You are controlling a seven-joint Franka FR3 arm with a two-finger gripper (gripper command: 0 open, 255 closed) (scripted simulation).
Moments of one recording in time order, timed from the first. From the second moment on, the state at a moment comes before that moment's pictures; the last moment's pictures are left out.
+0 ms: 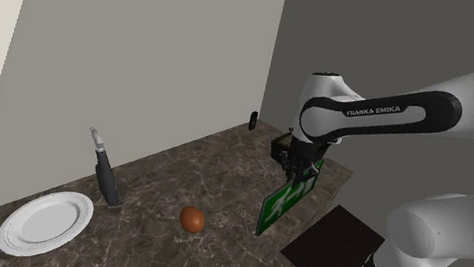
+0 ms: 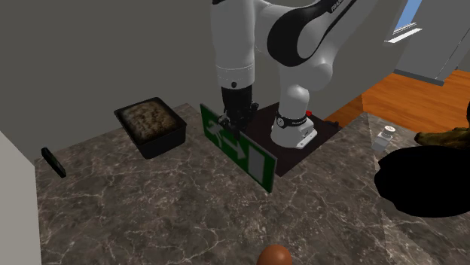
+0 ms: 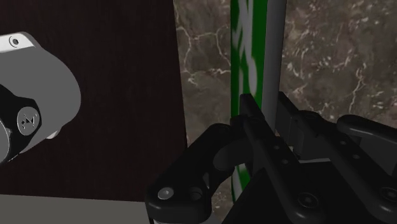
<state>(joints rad) -0.33 -0.67 0.53 -2.73 0.40 2.04 1.37</state>
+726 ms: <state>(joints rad) -0.33 -0.71 0.50 -2.68 0.38 1.95 1.37</state>
